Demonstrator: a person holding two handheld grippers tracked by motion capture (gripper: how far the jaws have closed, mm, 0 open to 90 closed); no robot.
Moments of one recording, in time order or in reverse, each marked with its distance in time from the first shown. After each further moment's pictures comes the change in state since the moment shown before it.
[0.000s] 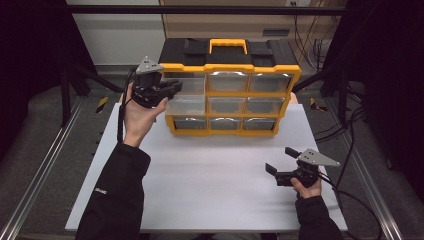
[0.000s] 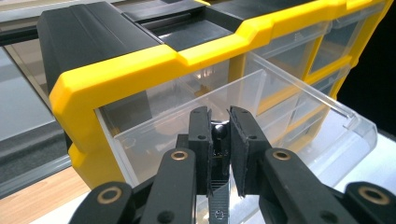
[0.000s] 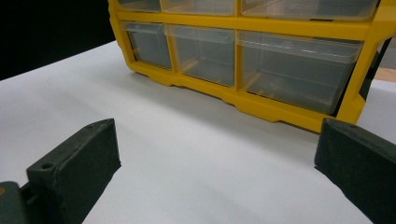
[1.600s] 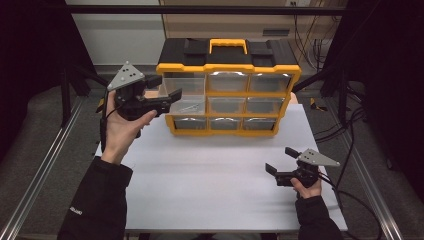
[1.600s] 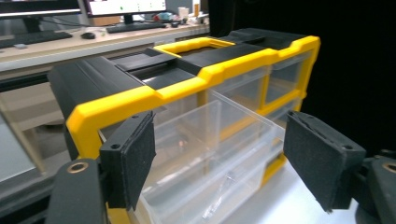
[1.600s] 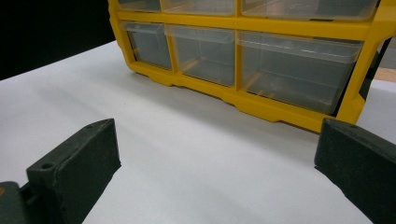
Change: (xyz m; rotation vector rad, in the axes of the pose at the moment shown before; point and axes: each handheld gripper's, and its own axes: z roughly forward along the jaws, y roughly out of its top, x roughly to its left) left arm -0.008 -0.013 -0.051 -0.208 -0.091 0.021; right arm 0.000 0.000 0.000 0.000 0.000 0.002
